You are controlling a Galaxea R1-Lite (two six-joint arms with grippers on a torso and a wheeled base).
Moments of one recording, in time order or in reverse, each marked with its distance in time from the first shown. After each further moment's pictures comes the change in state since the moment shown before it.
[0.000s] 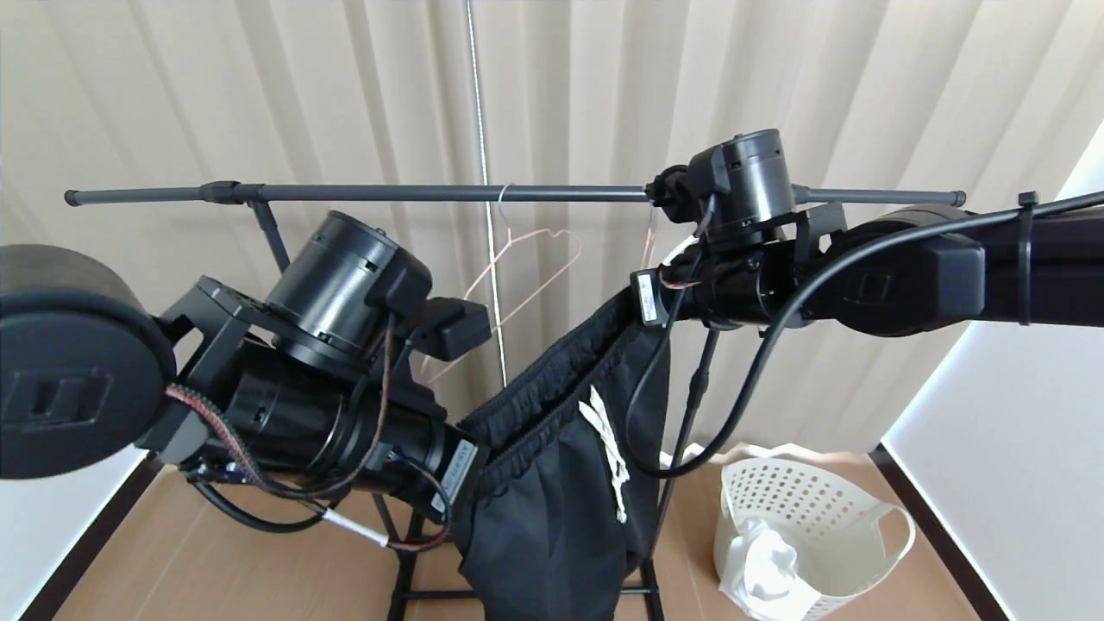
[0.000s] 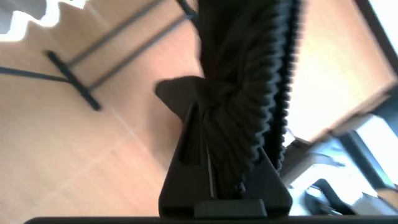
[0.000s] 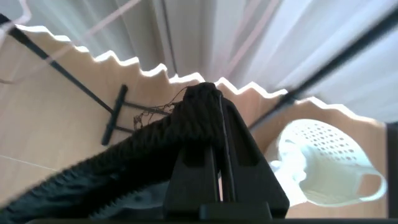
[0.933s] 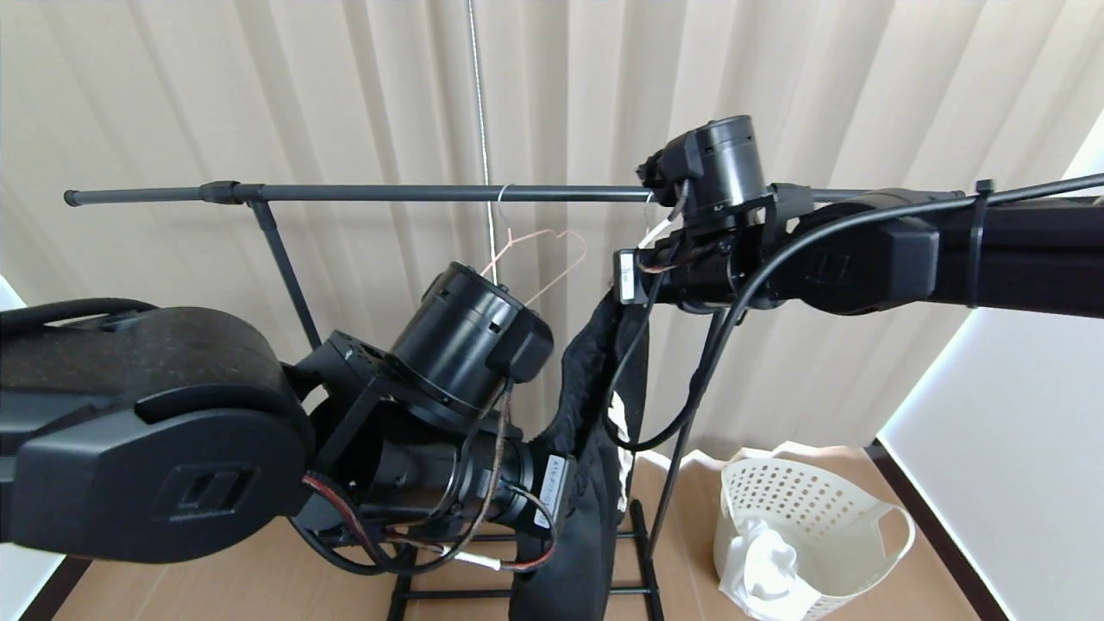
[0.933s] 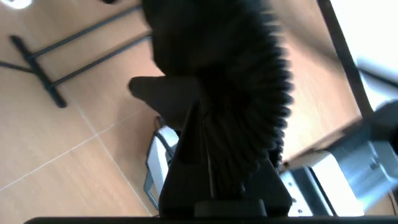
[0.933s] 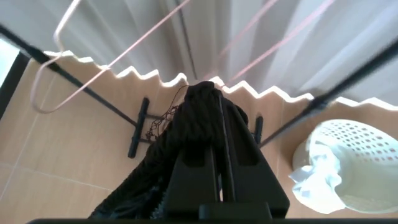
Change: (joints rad) left arm -0.149 0.096 0.001 -0.140 0.176 -0.267; right arm 0.003 0.059 -0.137 0.065 0.000 0.118
